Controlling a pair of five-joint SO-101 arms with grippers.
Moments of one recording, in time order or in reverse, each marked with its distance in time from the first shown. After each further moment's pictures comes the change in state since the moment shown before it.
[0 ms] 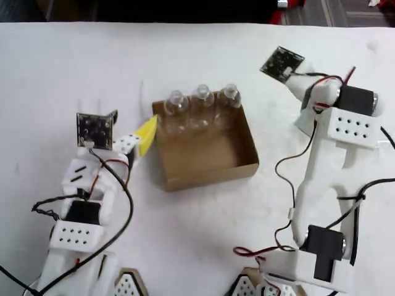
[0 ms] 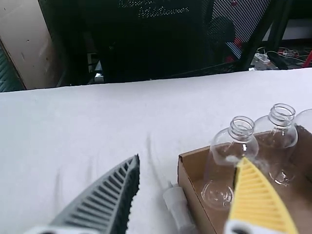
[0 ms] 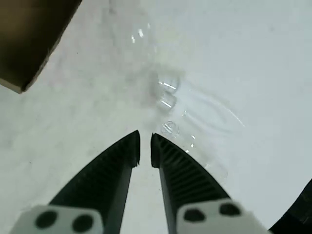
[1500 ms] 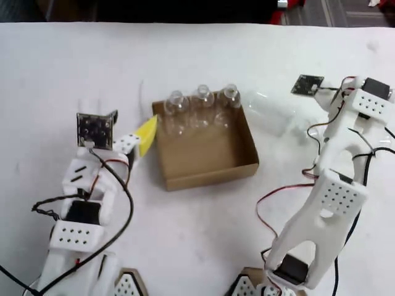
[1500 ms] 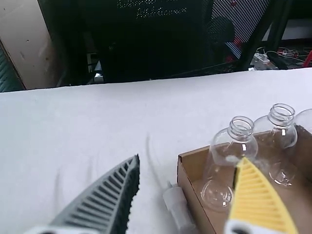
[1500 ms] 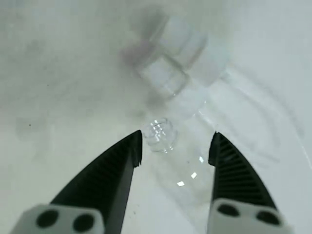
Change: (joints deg) left arm 0.1 0.0 0.0 0.0 0.0; right arm 13.2 53.9 -42.6 7.5 23.0
